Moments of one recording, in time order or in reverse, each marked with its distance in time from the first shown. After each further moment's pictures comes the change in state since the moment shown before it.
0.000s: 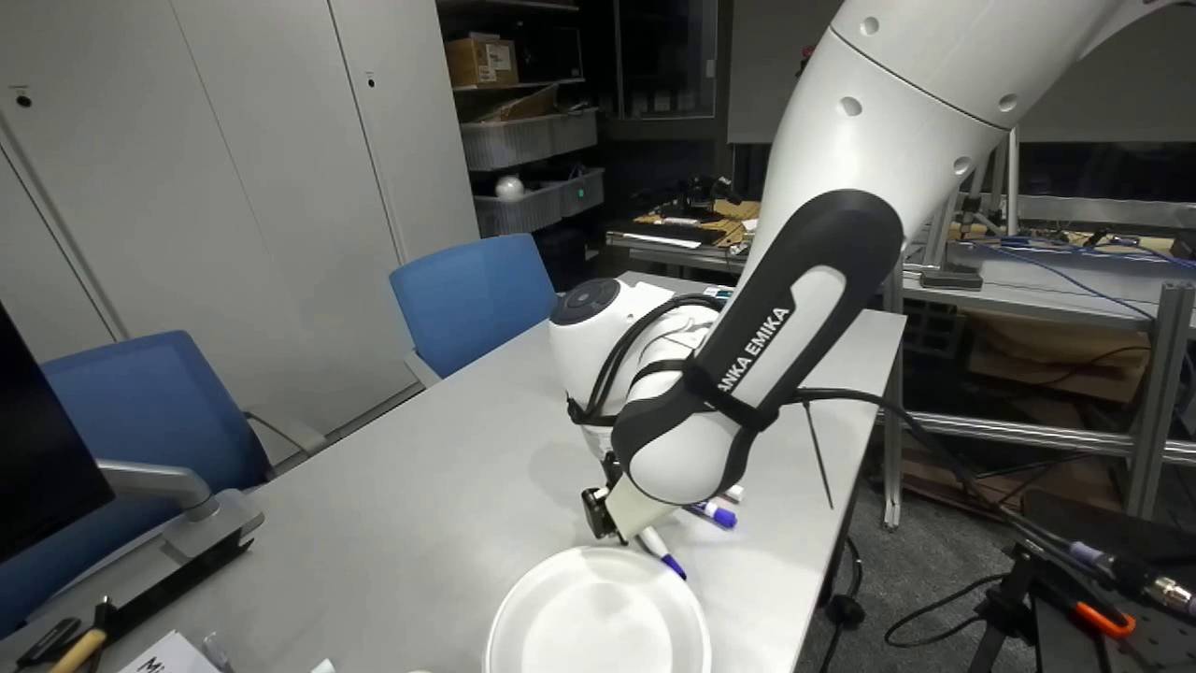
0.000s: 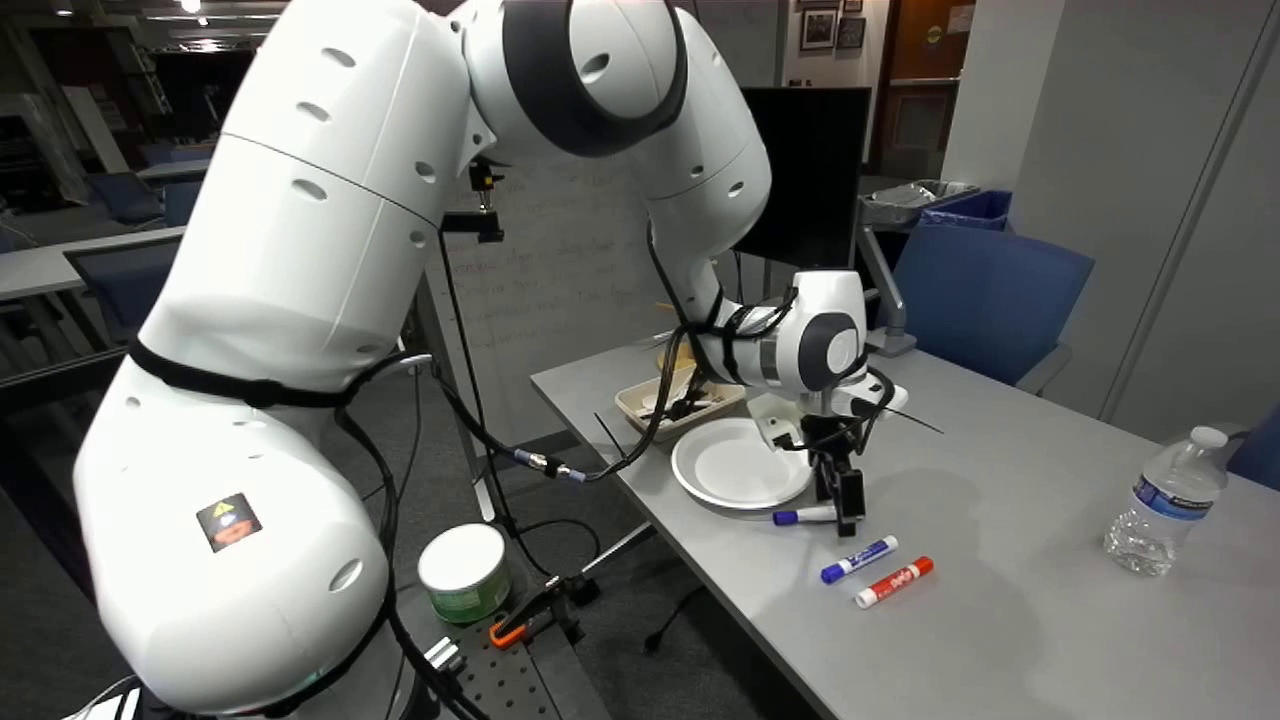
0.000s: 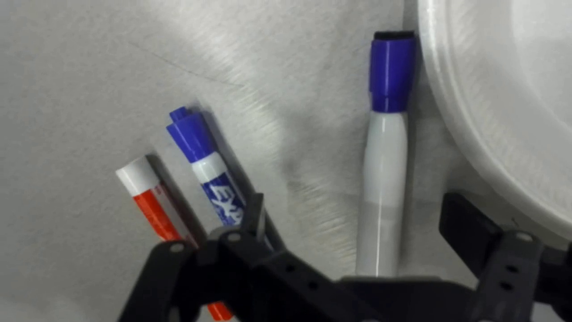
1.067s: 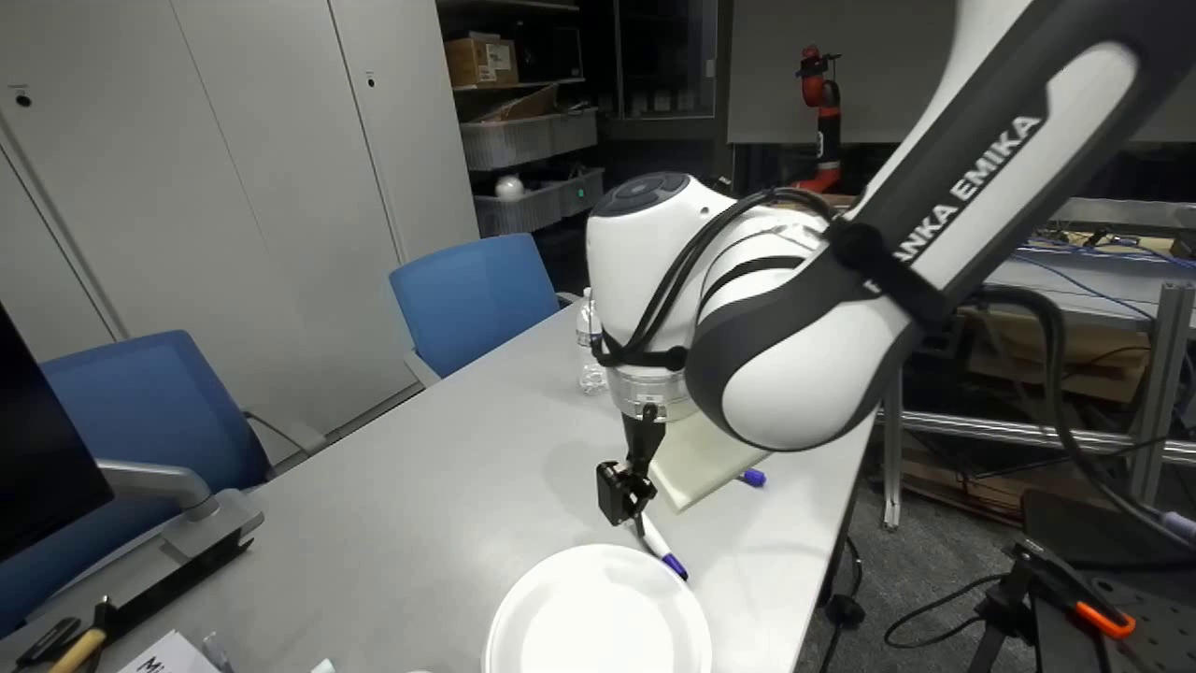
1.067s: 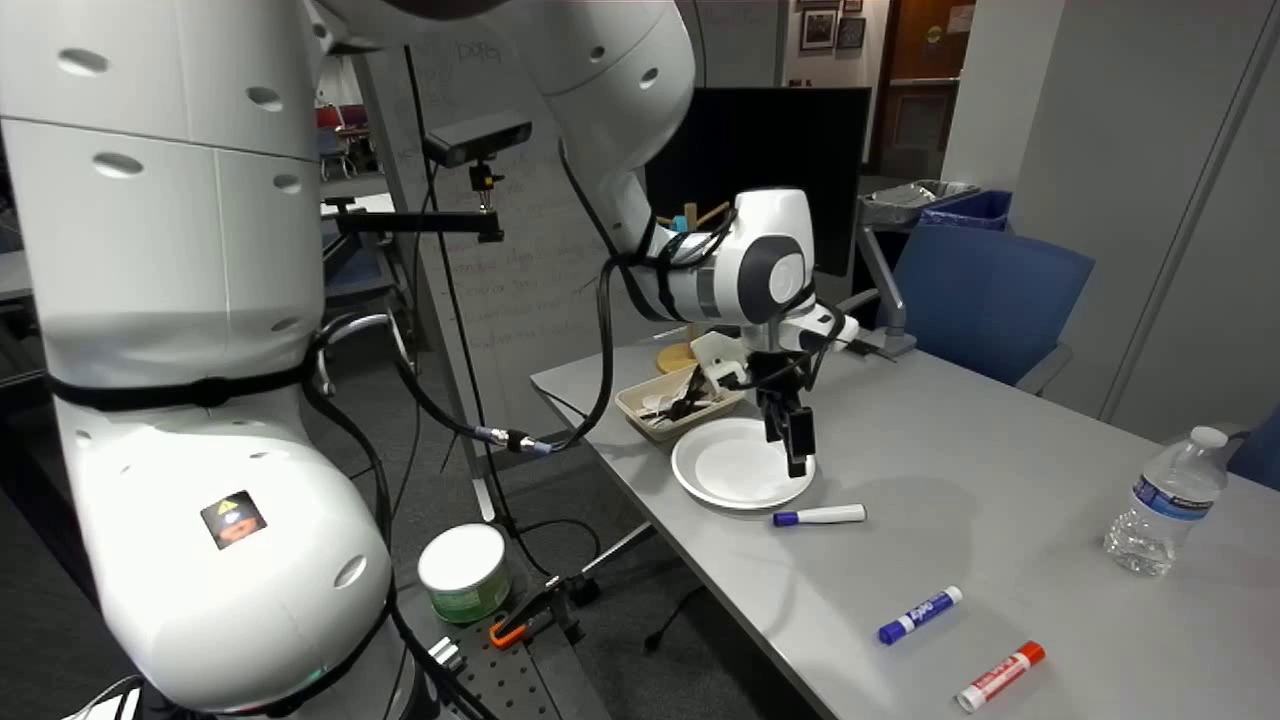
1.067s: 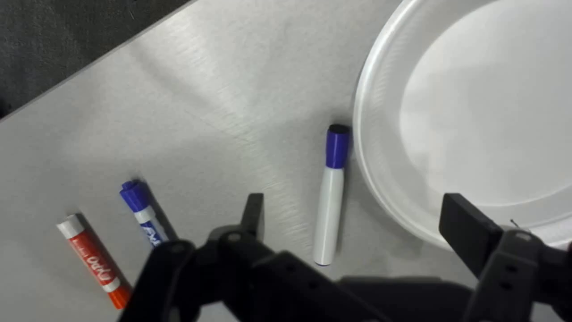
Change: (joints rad) arm 0.018 -0.365 0.068 -0.284 -0.020 -0.007 -0.026
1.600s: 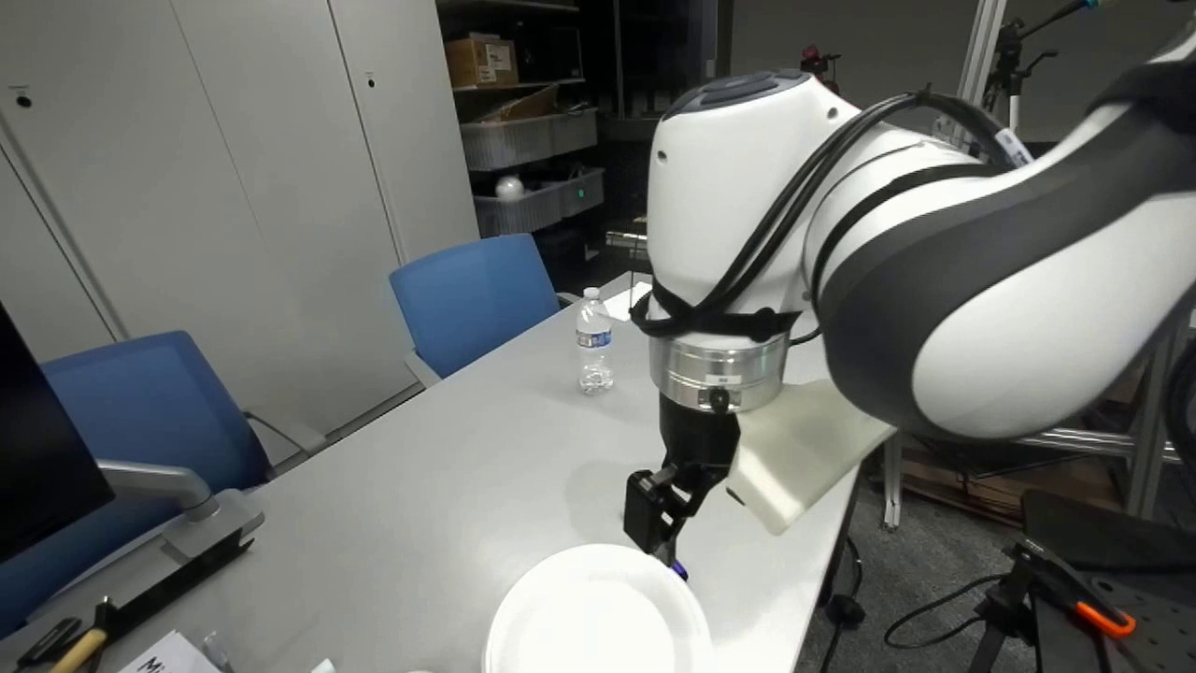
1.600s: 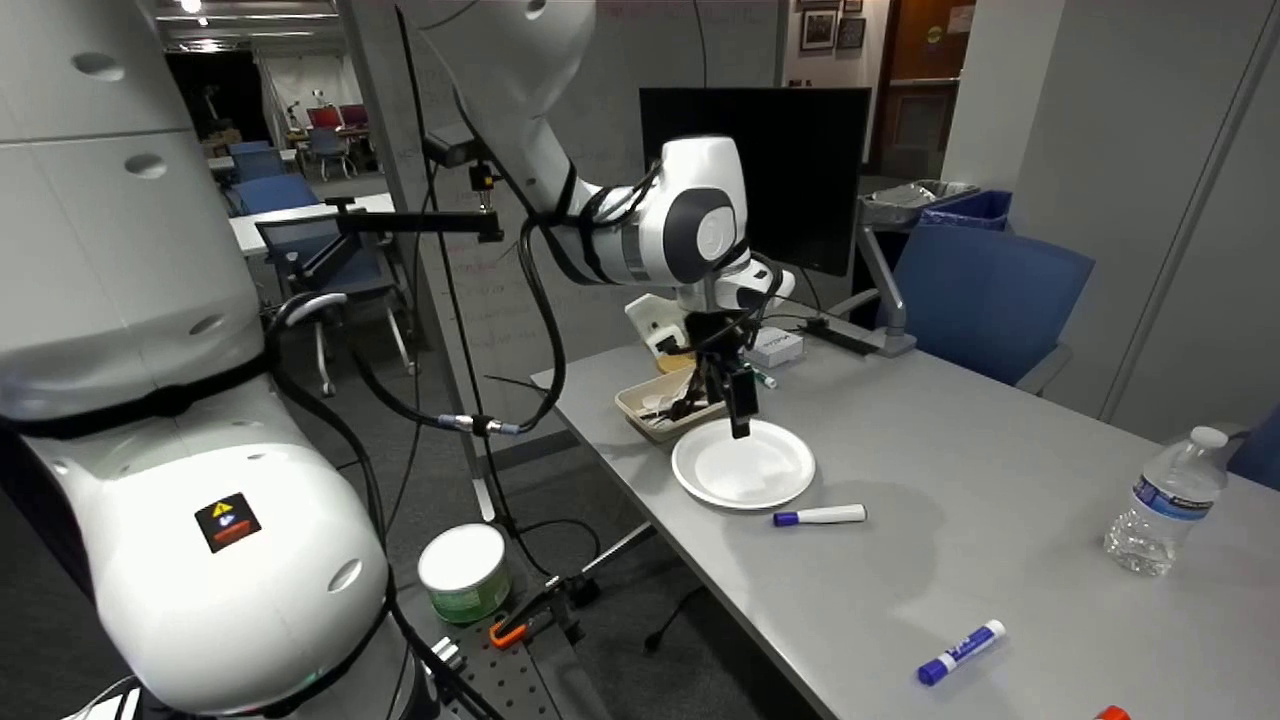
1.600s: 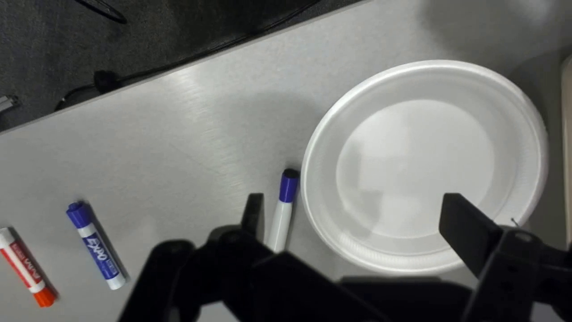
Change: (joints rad) arm -0.020 -0.253 0.128 -0.189 0.029 -0.004 -0.052
